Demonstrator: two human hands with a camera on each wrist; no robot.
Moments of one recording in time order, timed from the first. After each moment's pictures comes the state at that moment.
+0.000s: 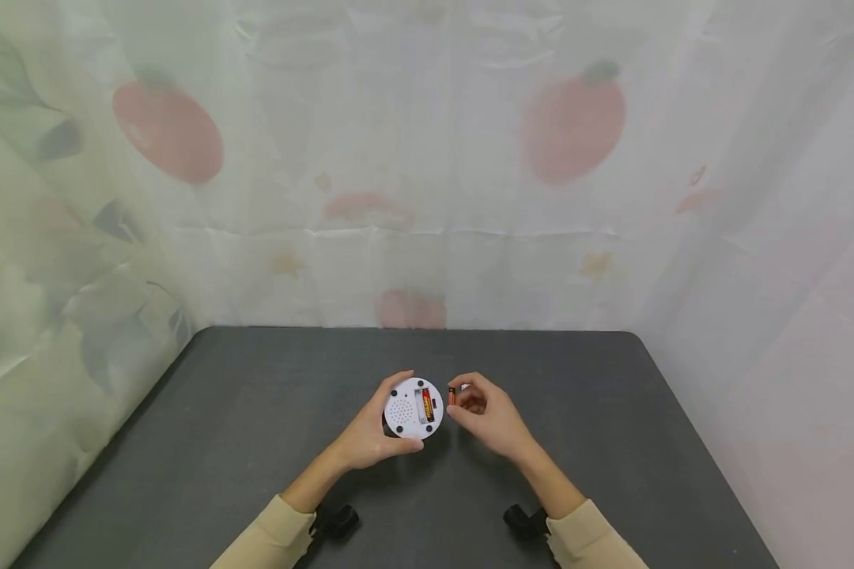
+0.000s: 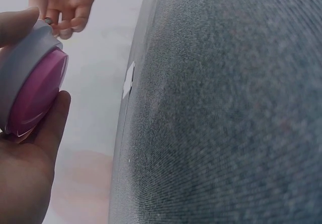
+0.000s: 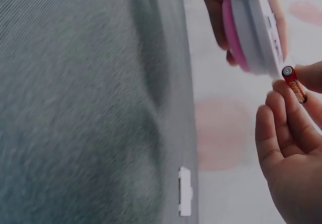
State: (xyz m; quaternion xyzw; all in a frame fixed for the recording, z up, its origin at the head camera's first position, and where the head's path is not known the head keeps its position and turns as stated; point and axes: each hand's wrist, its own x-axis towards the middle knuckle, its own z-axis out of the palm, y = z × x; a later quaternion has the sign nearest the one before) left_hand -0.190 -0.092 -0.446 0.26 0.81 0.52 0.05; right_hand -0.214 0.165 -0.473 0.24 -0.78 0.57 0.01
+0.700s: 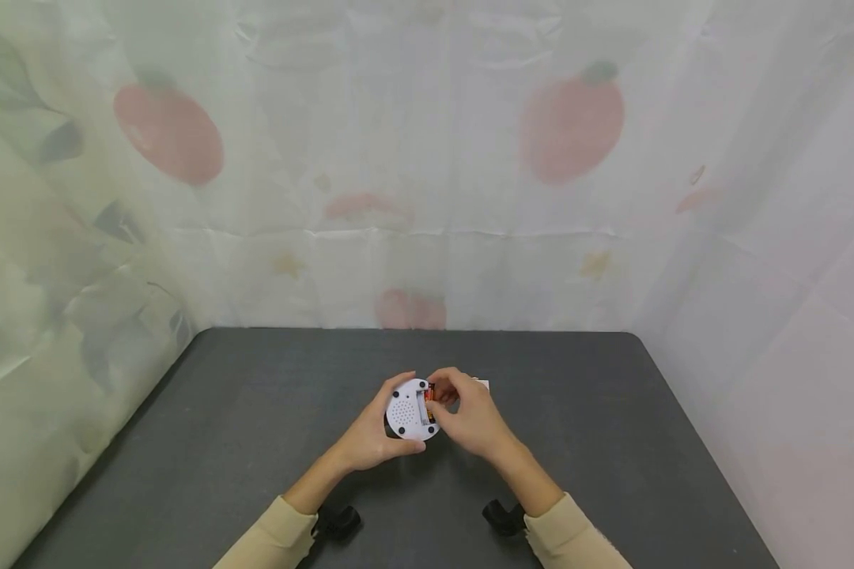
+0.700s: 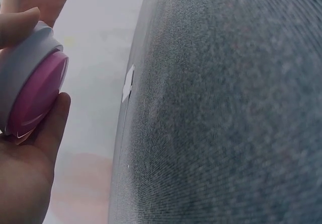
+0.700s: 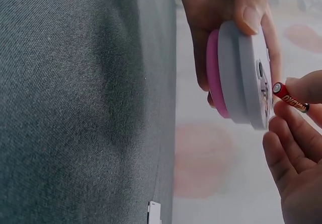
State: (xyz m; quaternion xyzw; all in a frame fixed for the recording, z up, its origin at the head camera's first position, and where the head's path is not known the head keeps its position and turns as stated) left_hand -0.211 -0.094 -0.489 0.29 0.79 0.54 0.05; right_hand -0.211 0.131 -0.457 0.31 -0.82 0.47 0.14
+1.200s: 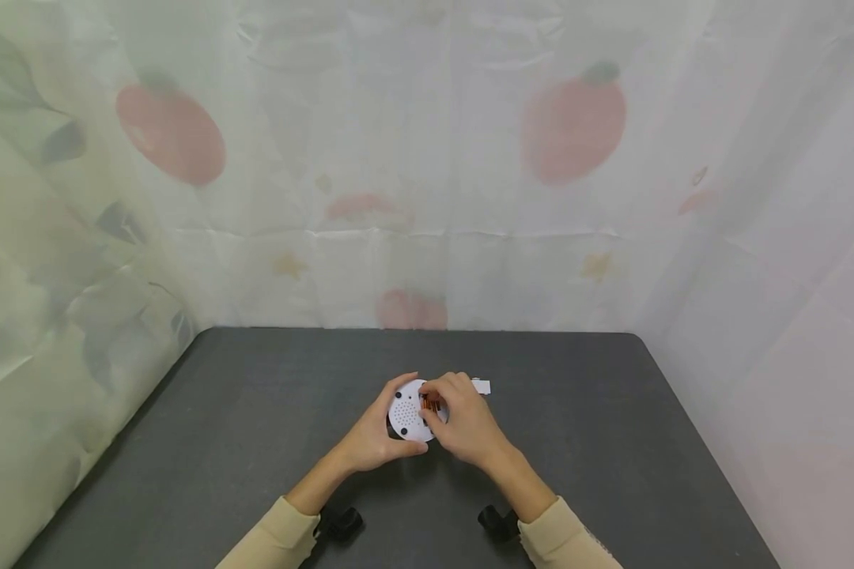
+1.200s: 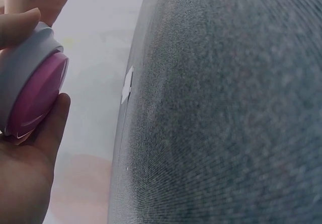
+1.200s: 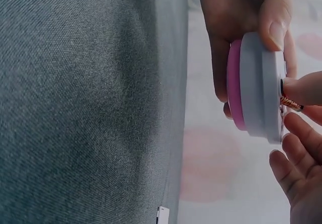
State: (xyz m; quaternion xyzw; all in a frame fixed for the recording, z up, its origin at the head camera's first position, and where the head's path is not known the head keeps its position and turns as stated) left_hand -0.211 -0.092 -0.490 0.28 0.79 0.54 0.05; right_hand -0.208 0.122 -0.461 0.34 -0.84 0.38 0.20
